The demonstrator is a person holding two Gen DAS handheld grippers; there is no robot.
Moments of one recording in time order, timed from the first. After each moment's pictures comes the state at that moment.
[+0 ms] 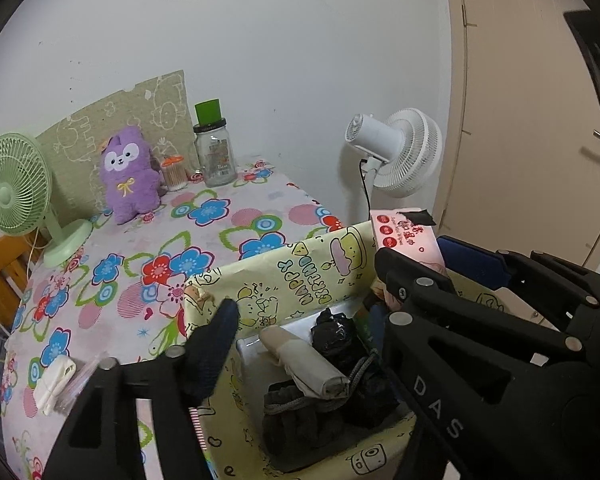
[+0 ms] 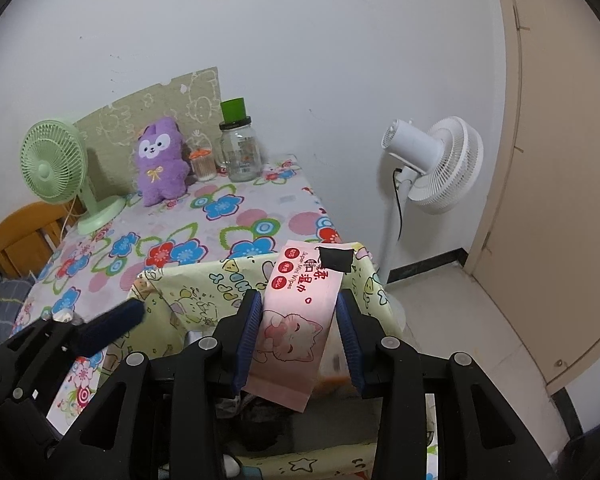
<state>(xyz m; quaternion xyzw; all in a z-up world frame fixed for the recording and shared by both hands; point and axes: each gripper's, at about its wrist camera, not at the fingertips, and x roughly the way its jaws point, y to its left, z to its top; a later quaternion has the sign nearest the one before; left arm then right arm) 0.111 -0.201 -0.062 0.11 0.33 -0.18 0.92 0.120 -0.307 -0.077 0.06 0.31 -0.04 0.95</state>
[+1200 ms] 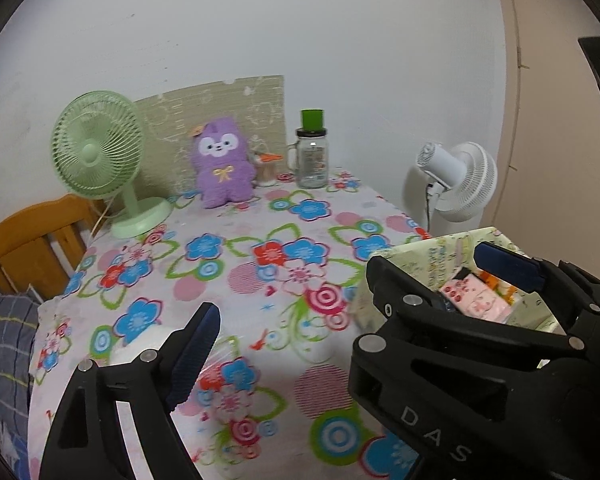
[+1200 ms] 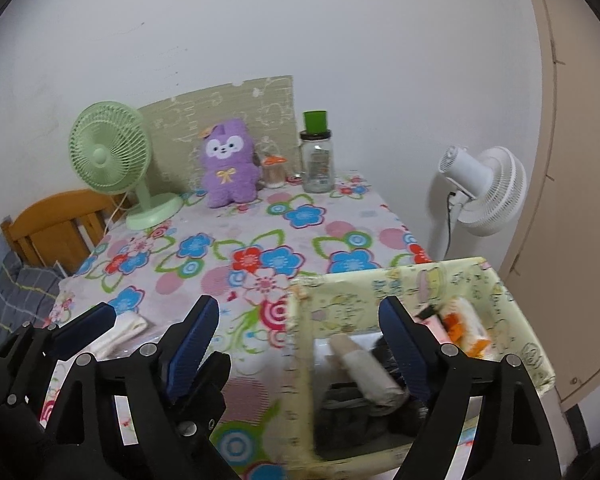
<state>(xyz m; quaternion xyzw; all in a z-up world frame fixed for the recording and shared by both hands) 0.097 -0.059 -0.045 0.06 0.30 -0.10 0.95 0.113 -0.178 -0.061 0.03 0.28 0.00 0.96</state>
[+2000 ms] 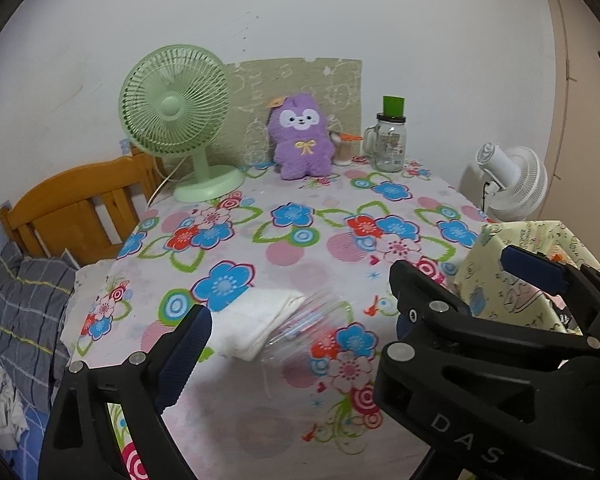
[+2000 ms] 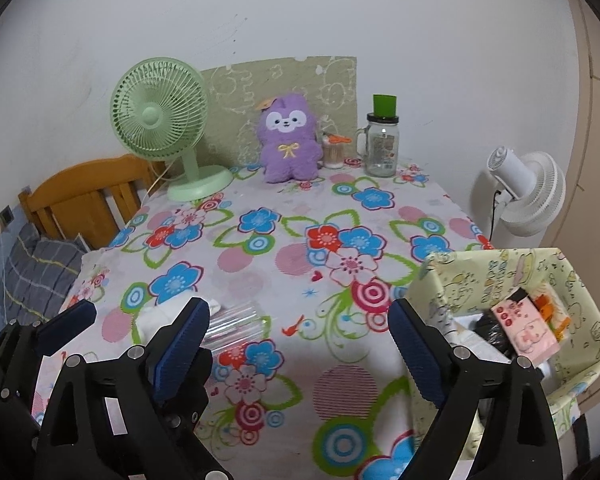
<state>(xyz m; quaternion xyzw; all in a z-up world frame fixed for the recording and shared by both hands) 0.097 0.035 -0.066 0.03 0.32 -0.03 0.95 0.122 -0.082 -0.082 0.01 0.31 0.05 0.95</state>
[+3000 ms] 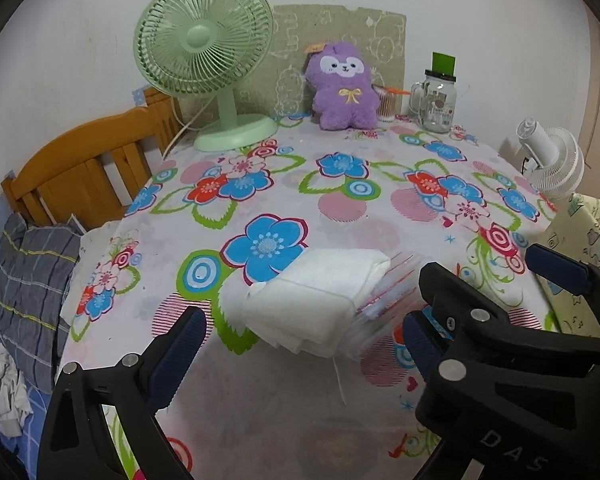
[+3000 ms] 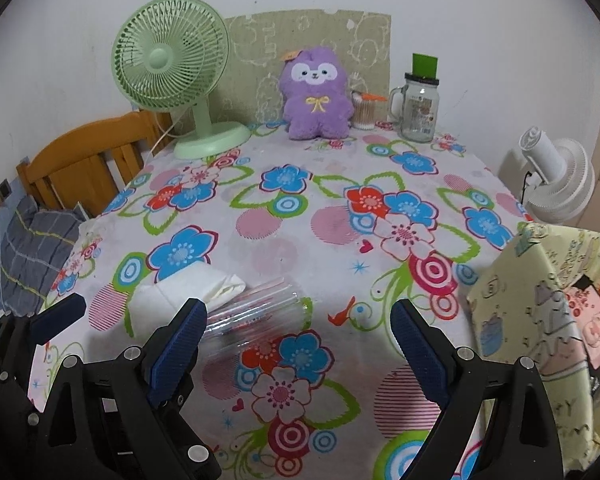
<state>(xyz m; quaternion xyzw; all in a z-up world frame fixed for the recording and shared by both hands) 0.143 0.081 -0.118 0.03 0.38 0.00 0.92 0.167 -0.040 -0.133 -0.01 0.36 0.06 0.93</state>
